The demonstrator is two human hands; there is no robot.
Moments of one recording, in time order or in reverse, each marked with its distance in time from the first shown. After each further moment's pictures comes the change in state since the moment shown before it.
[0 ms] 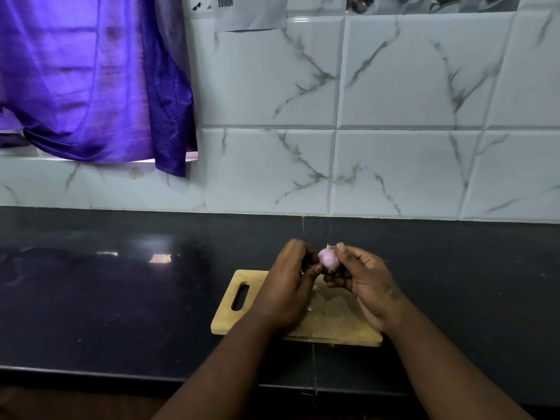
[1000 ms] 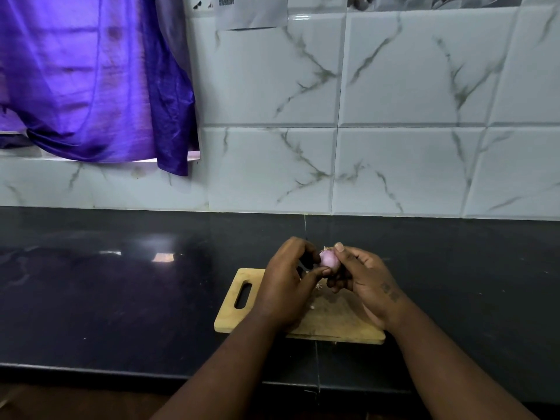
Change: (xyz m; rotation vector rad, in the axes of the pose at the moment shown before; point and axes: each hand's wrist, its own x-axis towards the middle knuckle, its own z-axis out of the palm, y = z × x) left_hand 0.001 -0.001 0.000 -0.047 0.136 0.026; right_hand -0.002 -0.002 0.005 -0.081 -0.047 0.000
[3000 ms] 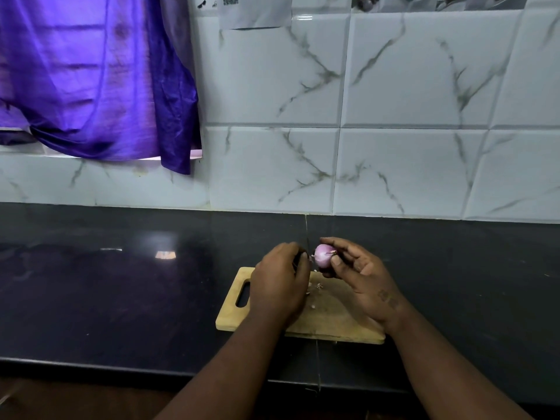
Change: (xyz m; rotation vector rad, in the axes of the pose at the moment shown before) left_hand 0.000 0.001 -0.001 0.353 0.091 -0.215; right_hand 0.004 0.011 -0.009 -0.173 -0.091 -0.191
